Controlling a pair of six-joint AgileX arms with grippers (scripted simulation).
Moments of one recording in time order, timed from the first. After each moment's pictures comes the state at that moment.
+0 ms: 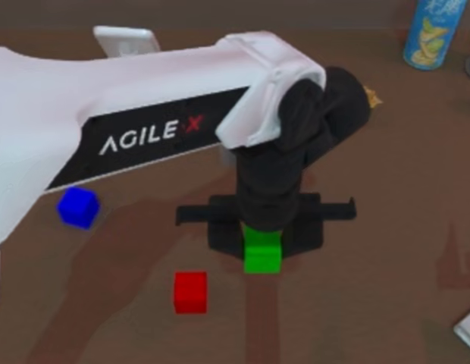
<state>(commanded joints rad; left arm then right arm) -0.88 2.03 1.63 -1.17 -0.01 -0.87 0.01 0.00 0.00 0.00 0.00 0.00</state>
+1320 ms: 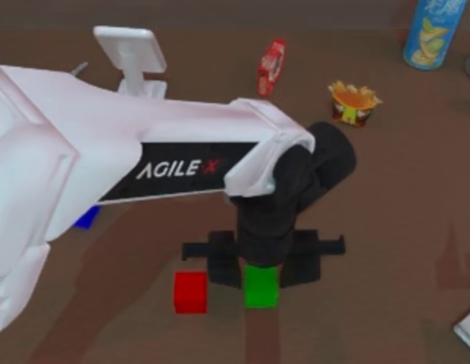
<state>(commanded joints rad) -0.88 2.10 1.46 -0.92 -0.01 -0.87 0.01 0.00 0.00 0.00 0.00 0.00</state>
